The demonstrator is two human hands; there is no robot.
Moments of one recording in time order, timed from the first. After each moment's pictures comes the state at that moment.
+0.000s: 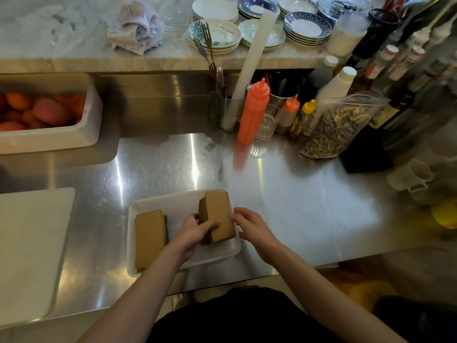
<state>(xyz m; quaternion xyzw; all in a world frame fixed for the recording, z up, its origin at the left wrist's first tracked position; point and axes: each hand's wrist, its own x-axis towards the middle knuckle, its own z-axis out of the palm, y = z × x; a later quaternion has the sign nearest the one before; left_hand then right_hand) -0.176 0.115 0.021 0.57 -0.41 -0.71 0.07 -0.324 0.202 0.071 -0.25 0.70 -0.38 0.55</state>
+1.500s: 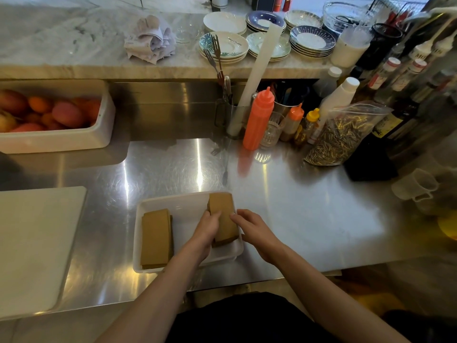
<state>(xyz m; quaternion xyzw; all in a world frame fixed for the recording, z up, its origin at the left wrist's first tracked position) -0.211 0.126 0.038 0.59 -0.40 -0.69 0.12 -0.326 0.200 0.071 -0.29 0.69 -0.36 0.56</state>
